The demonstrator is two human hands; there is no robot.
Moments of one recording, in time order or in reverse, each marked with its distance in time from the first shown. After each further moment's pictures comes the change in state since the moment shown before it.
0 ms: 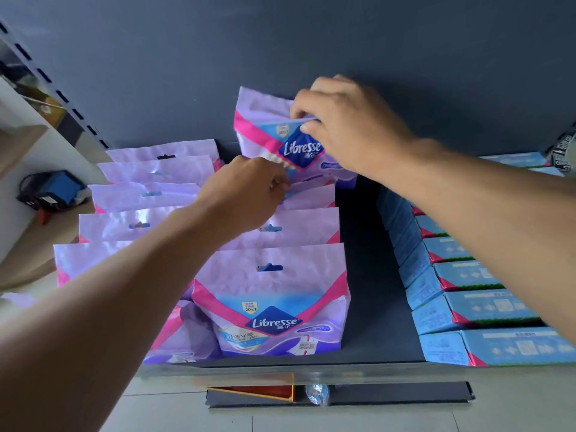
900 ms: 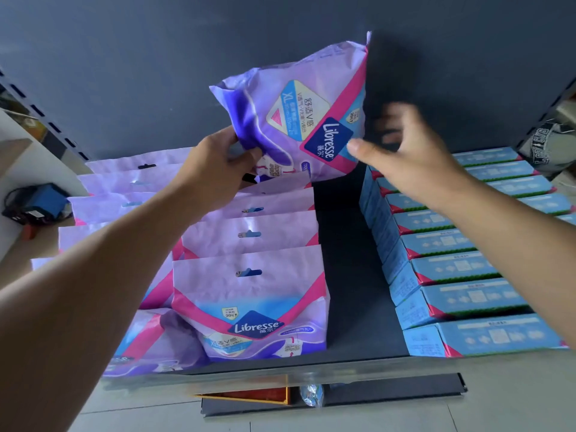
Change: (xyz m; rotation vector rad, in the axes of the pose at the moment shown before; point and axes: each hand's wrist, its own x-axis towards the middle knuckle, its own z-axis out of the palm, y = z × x) left_hand 0.023 -0.008 -0.007 -0.691 0.091 -0.150; right_hand -0.086 0.043 -0.019 0.559 0.075 0.711
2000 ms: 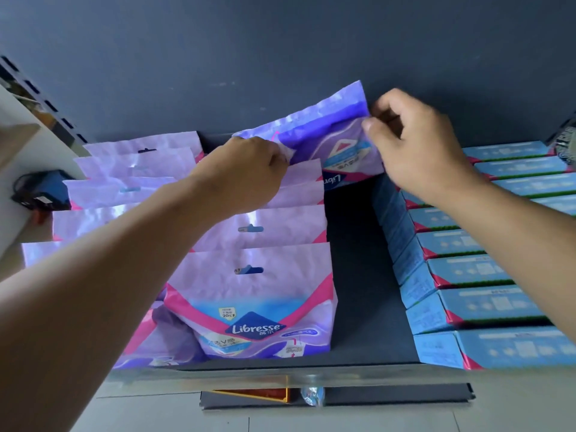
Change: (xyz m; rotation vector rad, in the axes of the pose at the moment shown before) left_hand -0.007 0.006 0.015 1.187 -0.187 0.679; right_hand 0.005 -0.005 0.016 -0.179 0.095 -0.277
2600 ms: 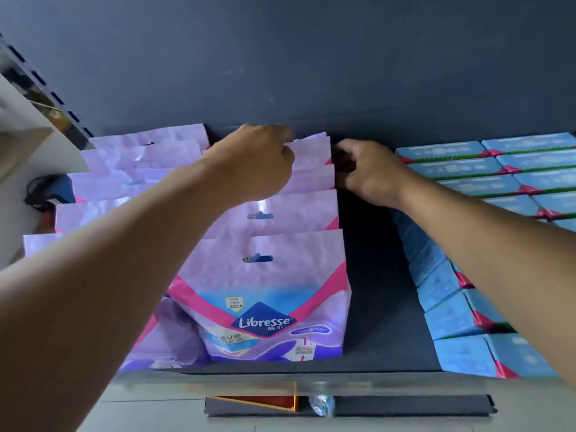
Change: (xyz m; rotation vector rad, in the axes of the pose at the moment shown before) left_hand 0.012 0.003 0.007 -0.317 -0.009 -0.436; right_hand 0.004 0.023 0.071 0.106 -0.435 0.165
